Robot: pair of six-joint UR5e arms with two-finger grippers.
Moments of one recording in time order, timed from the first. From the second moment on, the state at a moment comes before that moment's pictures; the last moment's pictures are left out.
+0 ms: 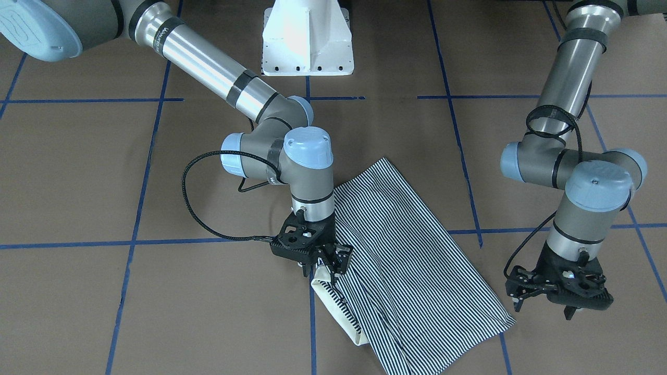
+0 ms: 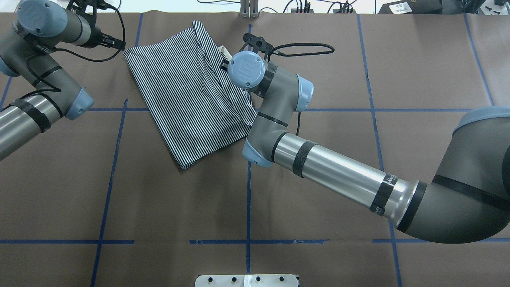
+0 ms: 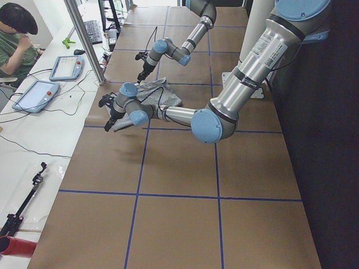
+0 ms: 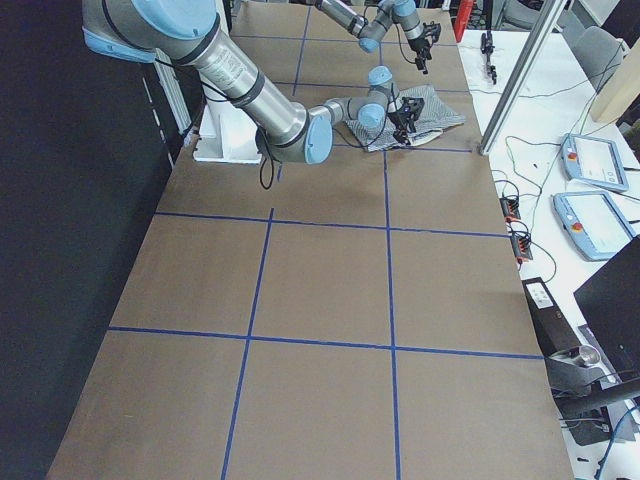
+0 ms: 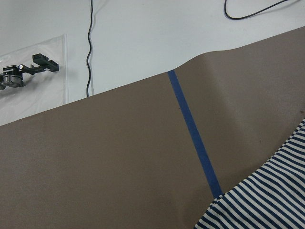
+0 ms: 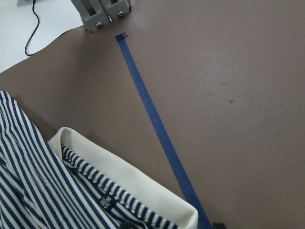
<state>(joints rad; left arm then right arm) -1.01 -2.20 -1.02 -2.38 -1.77 -0.60 0.60 -0.46 0.80 -0.95 1.48 1.62</state>
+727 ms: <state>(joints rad) -1.01 -2.20 -1.03 -2.38 -1.77 -0.60 0.59 -0.46 0.77 -0.94 1.47 1.63</state>
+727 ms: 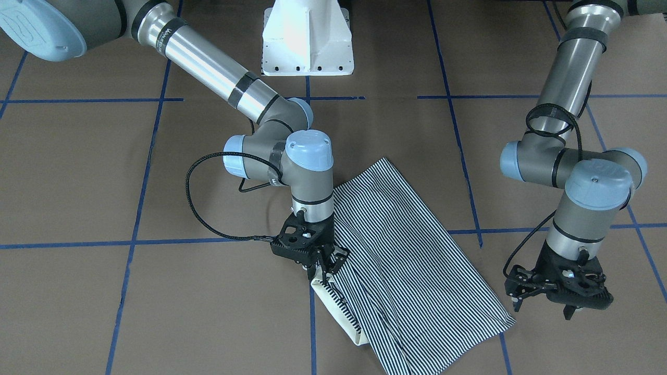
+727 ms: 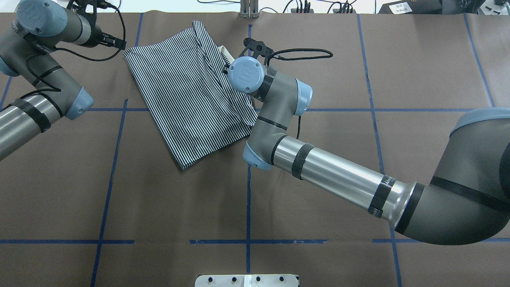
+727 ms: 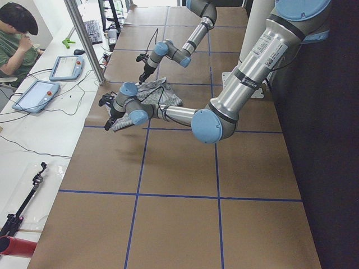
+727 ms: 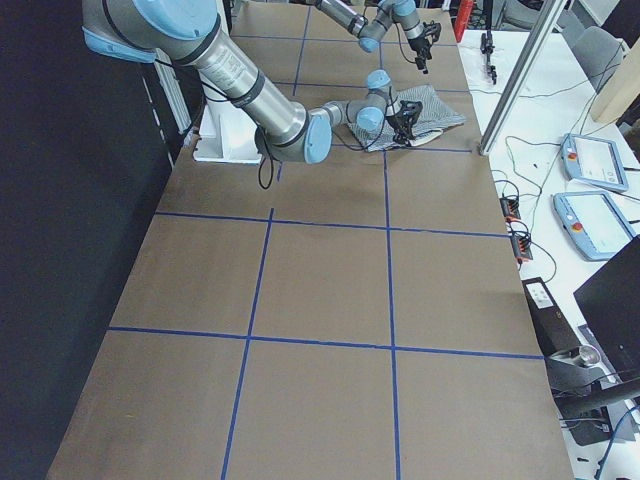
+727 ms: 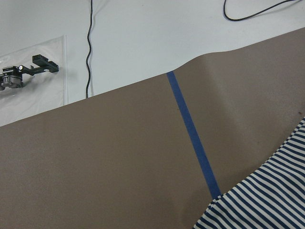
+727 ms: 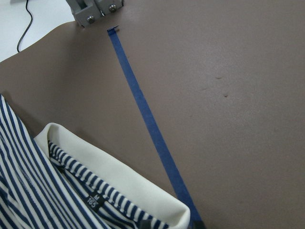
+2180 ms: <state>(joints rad) -1.00 -2.15 -1.12 -2.38 -1.77 -0.60 0.53 -1.07 1.52 -0.99 1.44 1.63</state>
